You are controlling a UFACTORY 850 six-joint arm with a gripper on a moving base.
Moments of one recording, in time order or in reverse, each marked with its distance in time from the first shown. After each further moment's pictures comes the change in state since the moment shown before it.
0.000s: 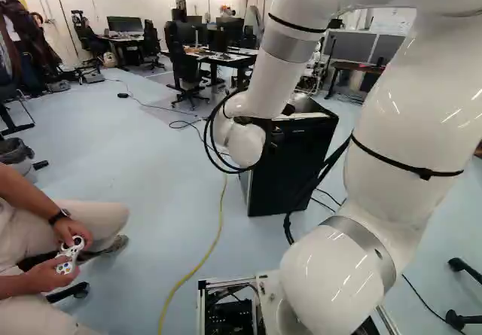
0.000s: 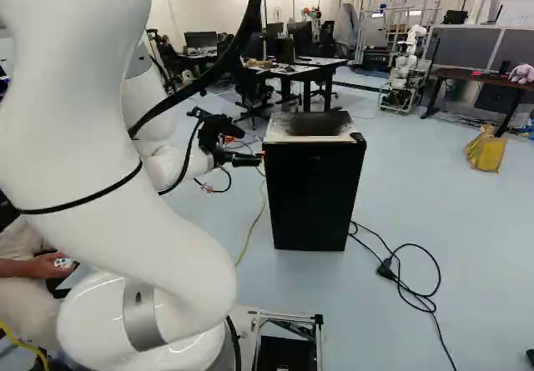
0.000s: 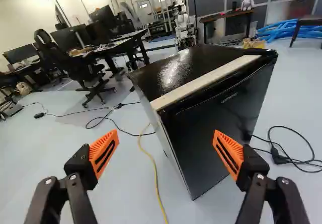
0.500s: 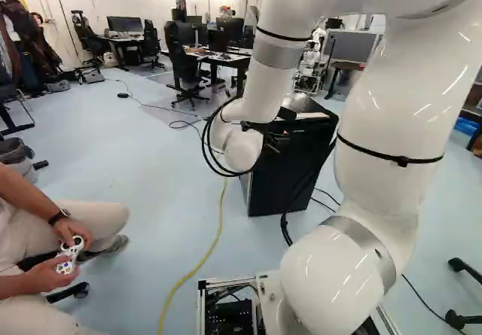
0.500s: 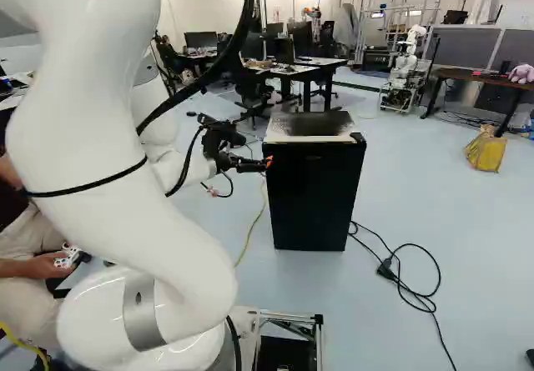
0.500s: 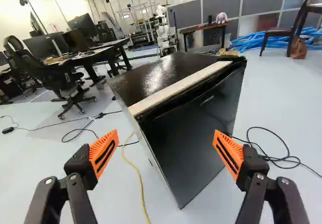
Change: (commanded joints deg) arm 0.1 -4.9 -0.6 6.0 6.3 0.0
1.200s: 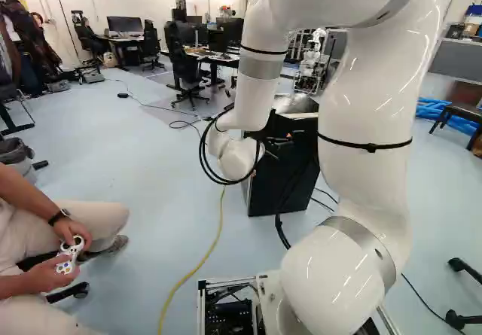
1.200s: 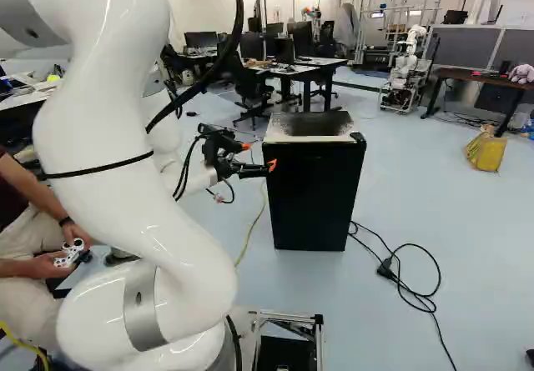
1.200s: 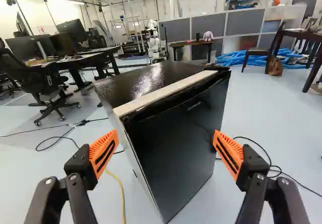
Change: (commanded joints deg) arm 1.4 -7.5 -1.4 3.4 8.0 0.0
